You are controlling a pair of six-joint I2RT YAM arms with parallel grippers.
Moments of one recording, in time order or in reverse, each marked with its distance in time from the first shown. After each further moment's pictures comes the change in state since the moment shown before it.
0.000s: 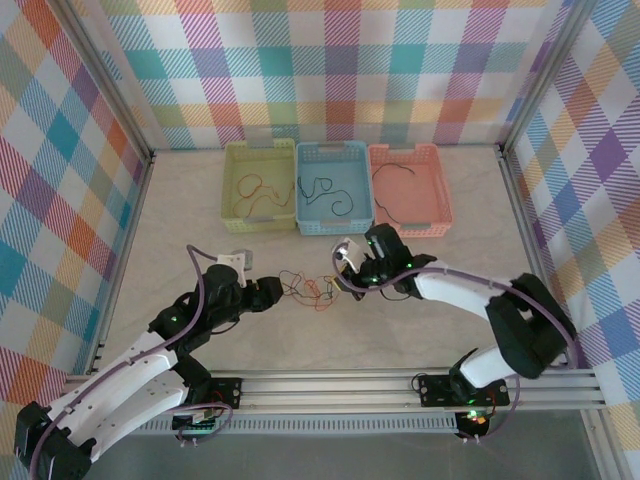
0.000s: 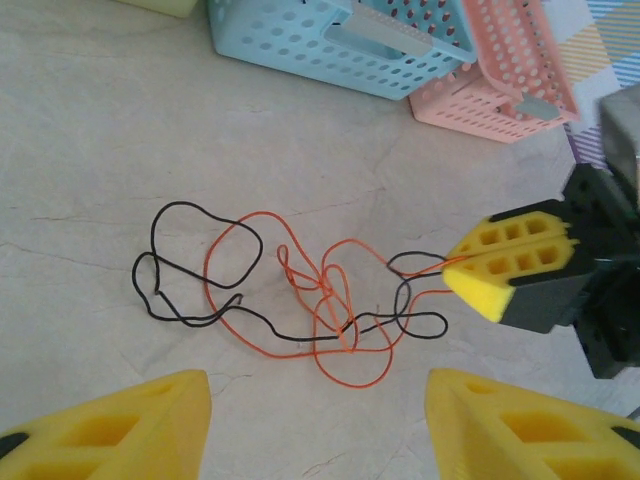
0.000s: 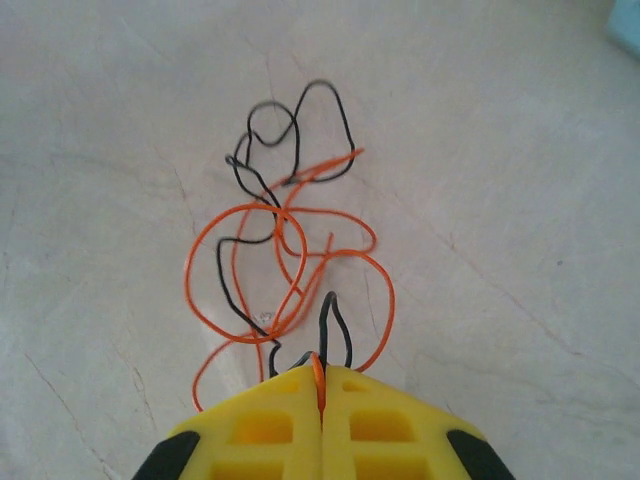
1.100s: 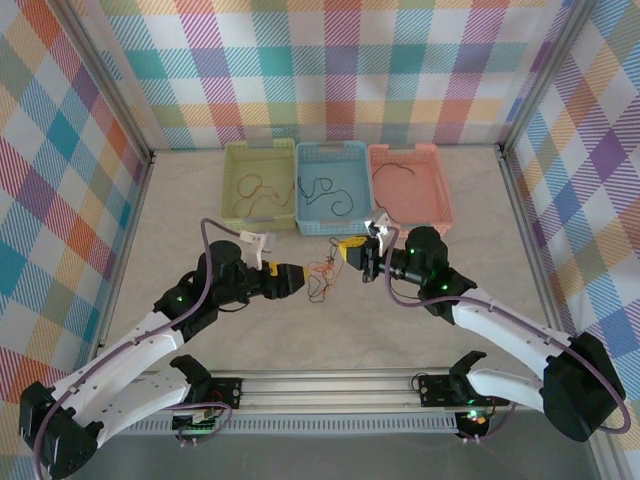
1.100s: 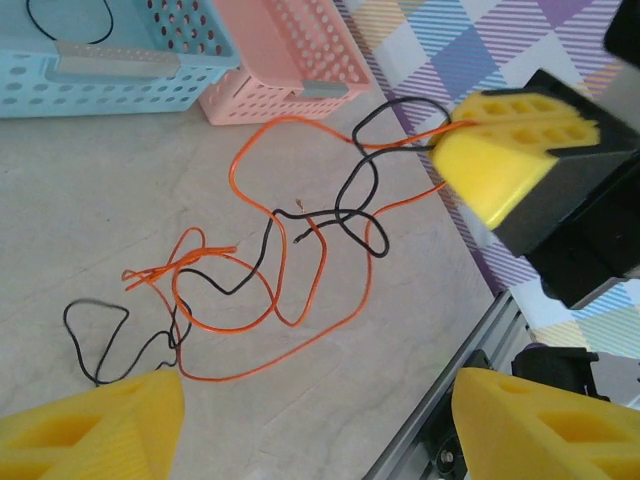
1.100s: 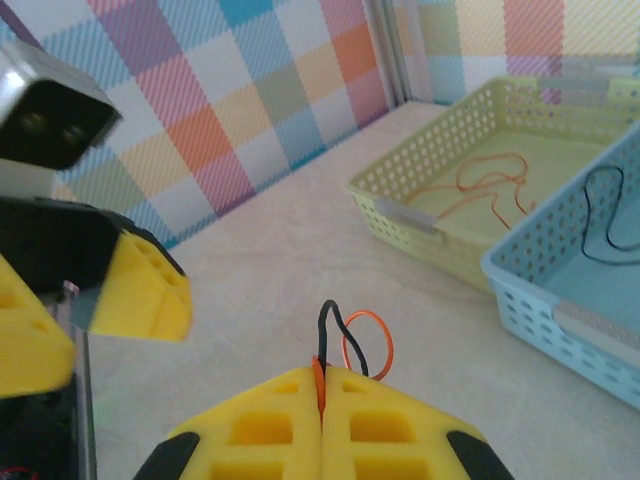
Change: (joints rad) left arm -0.001 0.172 0.187 0.119 0.299 0.122; right arm -0.029 -0.352 -0.129 0.377 0.034 0.389
